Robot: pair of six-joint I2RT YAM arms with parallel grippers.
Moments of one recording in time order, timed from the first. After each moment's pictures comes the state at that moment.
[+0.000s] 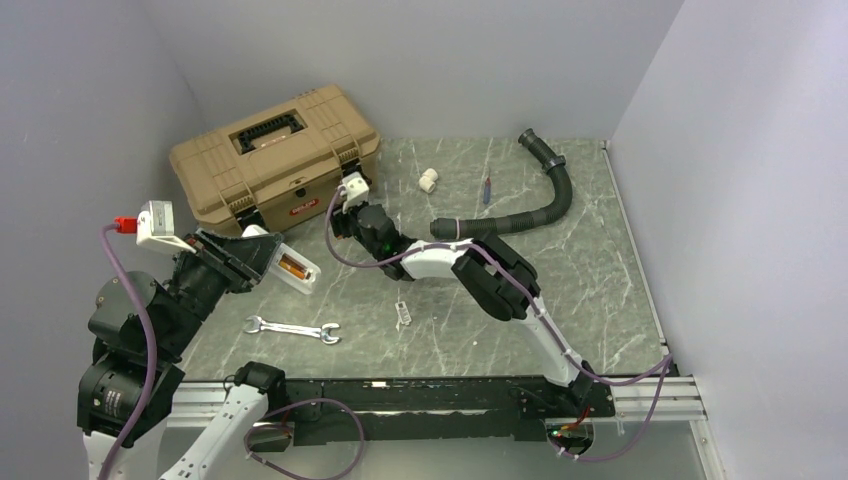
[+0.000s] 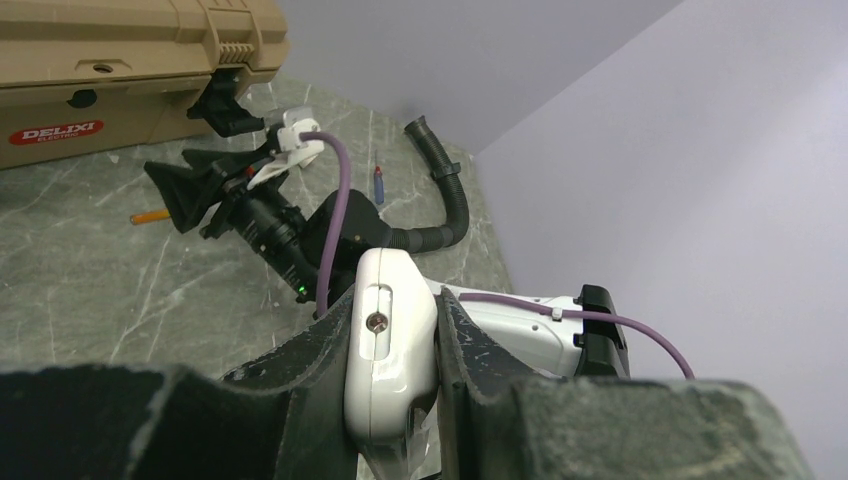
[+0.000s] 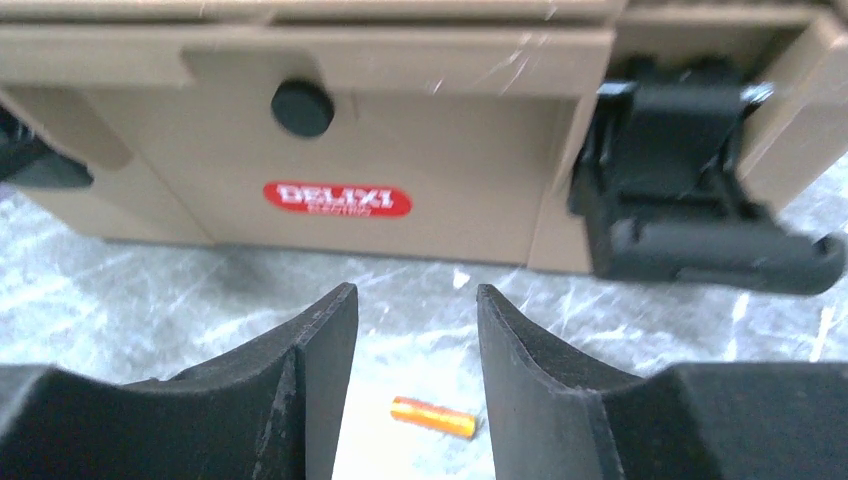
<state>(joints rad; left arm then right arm) -0.28 0.52 1.28 -0.79 0.08 -0.75 0.93 2.32 1.56 0.73 0.23 0.09</state>
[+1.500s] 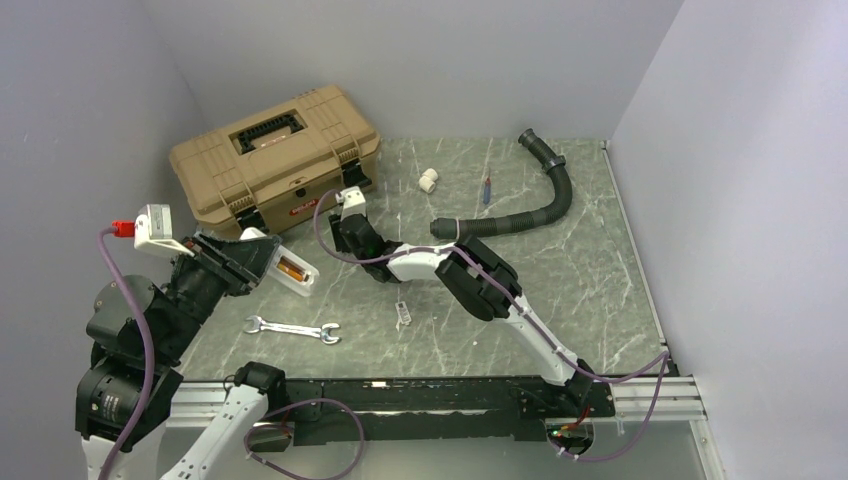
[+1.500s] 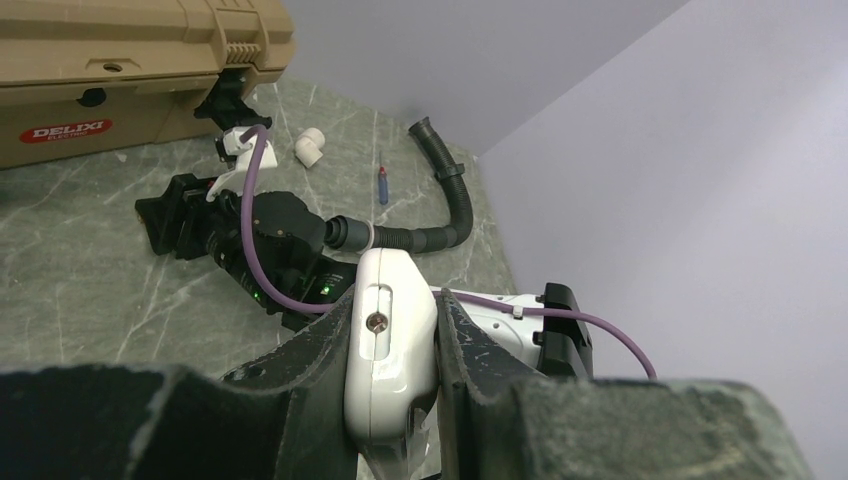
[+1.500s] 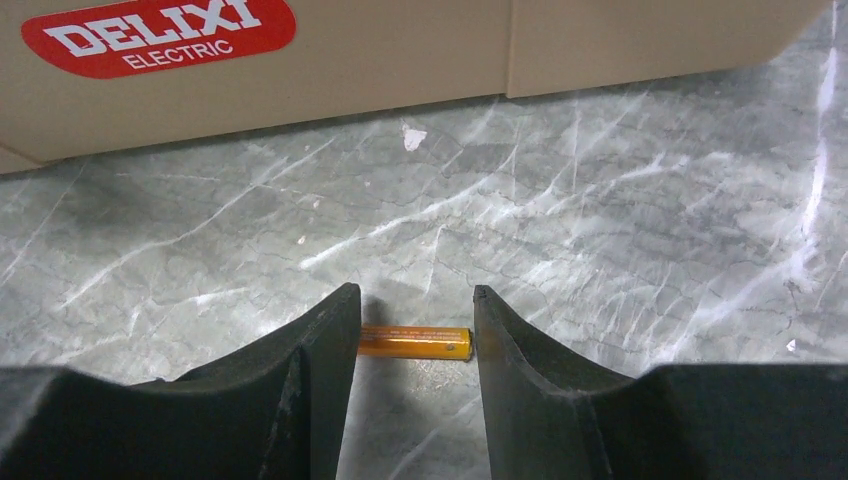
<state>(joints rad) -0.28 0.51 1.28 -0.81 0.07 -0.74 0.96 2.47 1.71 0.42 0.39 0.28</state>
